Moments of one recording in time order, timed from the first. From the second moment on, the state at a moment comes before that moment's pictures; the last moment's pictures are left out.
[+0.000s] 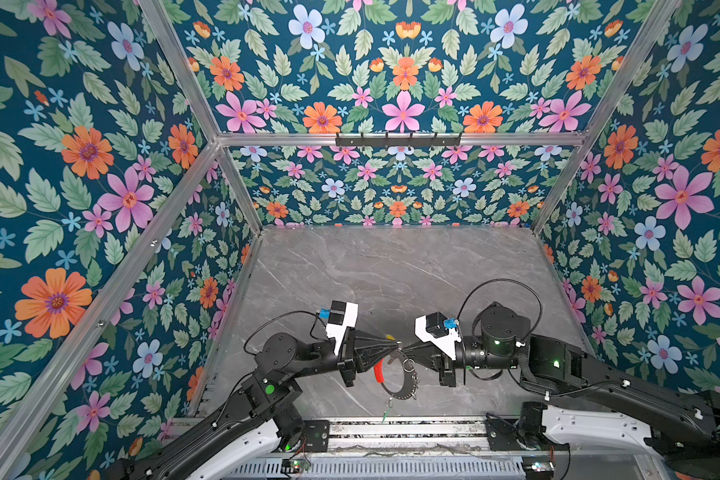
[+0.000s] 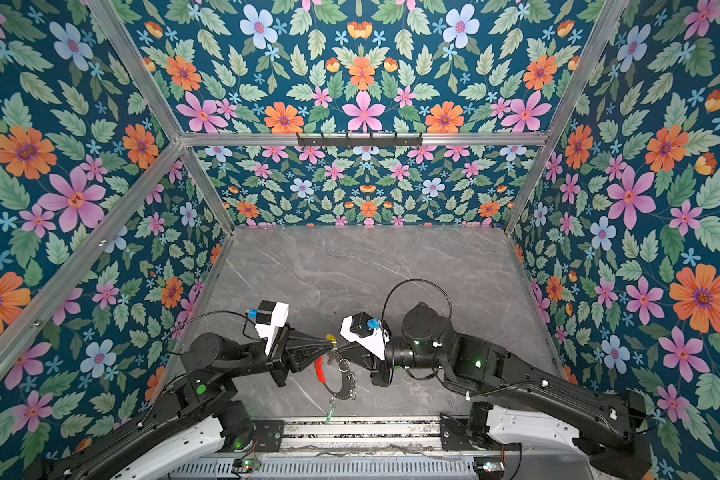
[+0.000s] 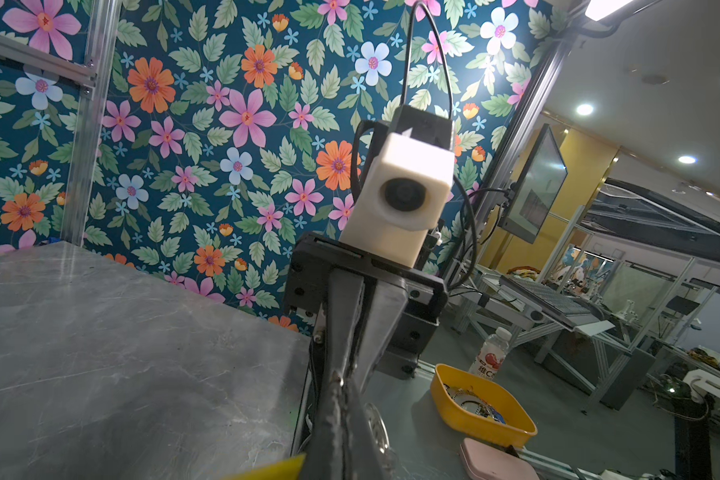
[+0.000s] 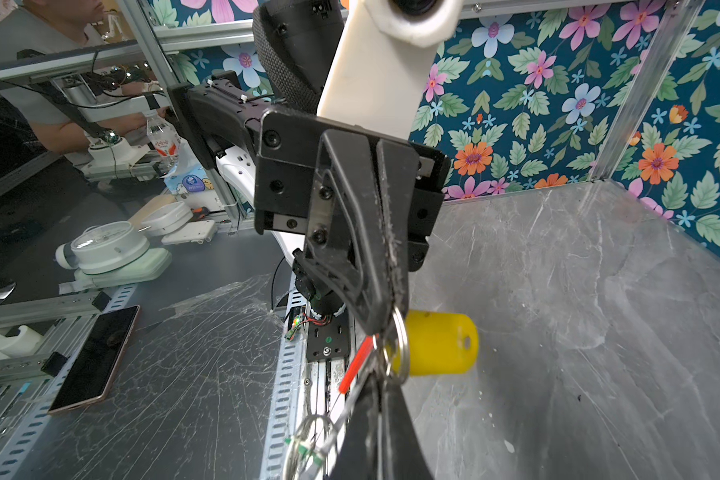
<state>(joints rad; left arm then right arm) -0.94 0.58 0.55 0.34 0.58 -0.54 1.16 0.94 1.02 -0.34 -0.32 -0.02</state>
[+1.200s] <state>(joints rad) -0.94 0.78 0.32 1.20 0.48 -0.85 1.16 0.94 0.96 -0.11 -0.31 0.04</state>
